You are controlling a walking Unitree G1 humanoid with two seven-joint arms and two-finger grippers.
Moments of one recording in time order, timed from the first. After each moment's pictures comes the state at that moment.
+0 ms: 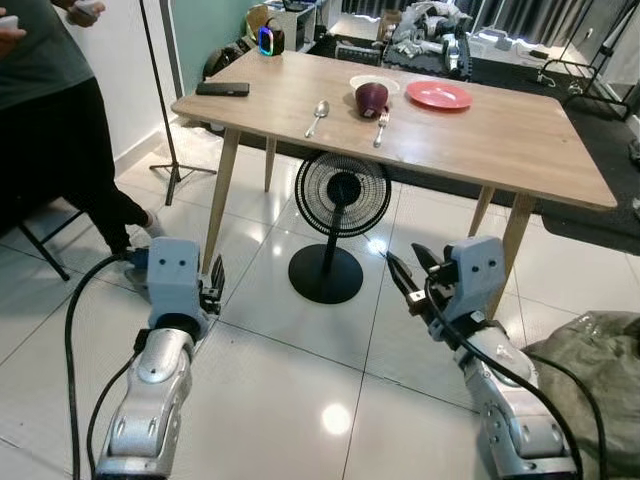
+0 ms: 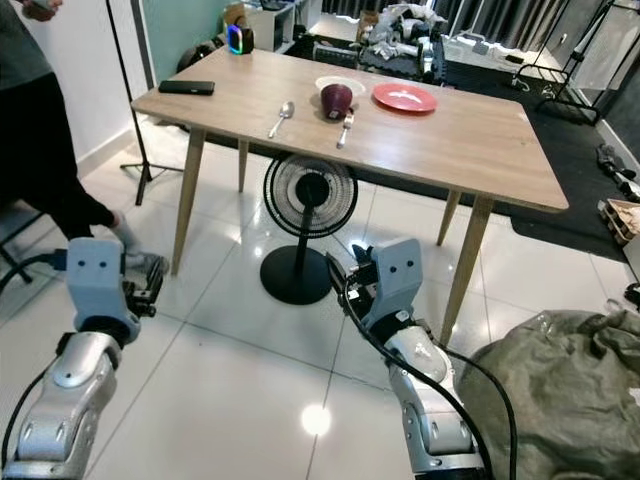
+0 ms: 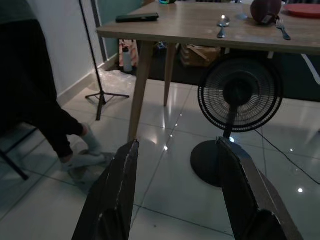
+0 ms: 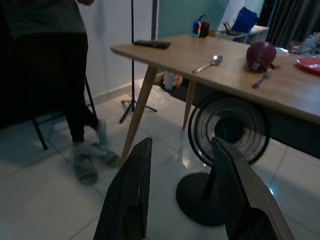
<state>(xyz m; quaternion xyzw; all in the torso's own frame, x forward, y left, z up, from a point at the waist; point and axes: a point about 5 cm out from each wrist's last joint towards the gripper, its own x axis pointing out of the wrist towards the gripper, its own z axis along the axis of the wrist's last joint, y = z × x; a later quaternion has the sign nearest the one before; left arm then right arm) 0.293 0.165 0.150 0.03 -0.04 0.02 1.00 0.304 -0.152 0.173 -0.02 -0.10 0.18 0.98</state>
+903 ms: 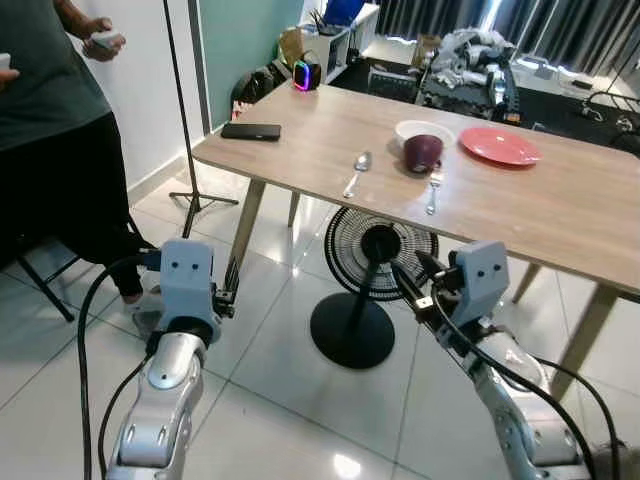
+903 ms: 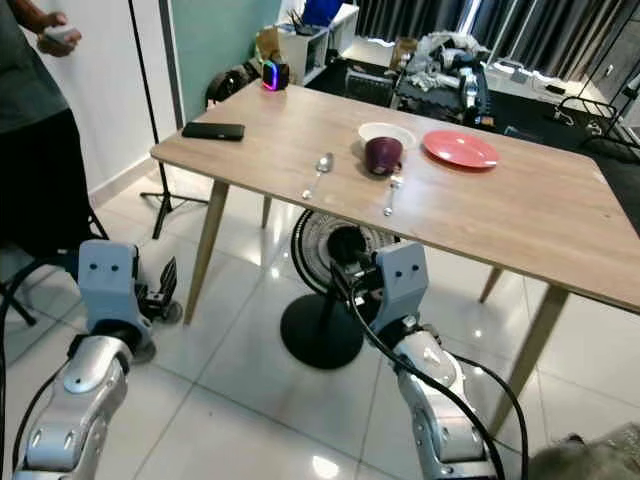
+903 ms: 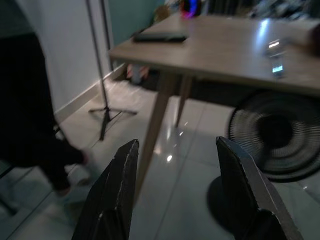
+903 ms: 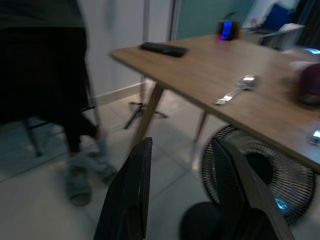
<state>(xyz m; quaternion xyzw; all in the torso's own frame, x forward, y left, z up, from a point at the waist) 0.296 0.156 0.157 0.03 -0.04 0.01 1.00 0.296 -0.154 0.168 -0.03 -0.08 0.19 0.98</state>
